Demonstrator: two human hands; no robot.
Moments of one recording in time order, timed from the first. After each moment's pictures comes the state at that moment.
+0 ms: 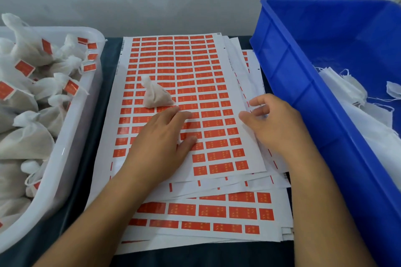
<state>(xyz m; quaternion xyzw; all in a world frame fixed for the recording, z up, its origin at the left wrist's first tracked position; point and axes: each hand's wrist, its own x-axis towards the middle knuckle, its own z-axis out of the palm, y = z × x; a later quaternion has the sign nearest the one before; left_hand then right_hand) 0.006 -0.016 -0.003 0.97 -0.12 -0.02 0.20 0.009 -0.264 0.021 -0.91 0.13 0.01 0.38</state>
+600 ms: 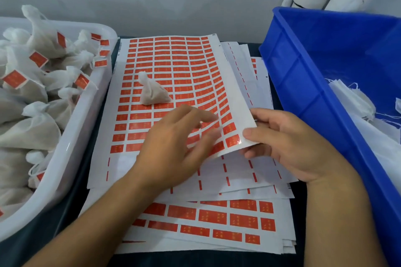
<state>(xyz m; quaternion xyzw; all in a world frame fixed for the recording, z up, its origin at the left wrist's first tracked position) -0.011 -0.029 0.018 0.90 -0.18 0.09 0.38 -0.011 -0.264 0.049 -0.73 -0.03 0.20 0.65</state>
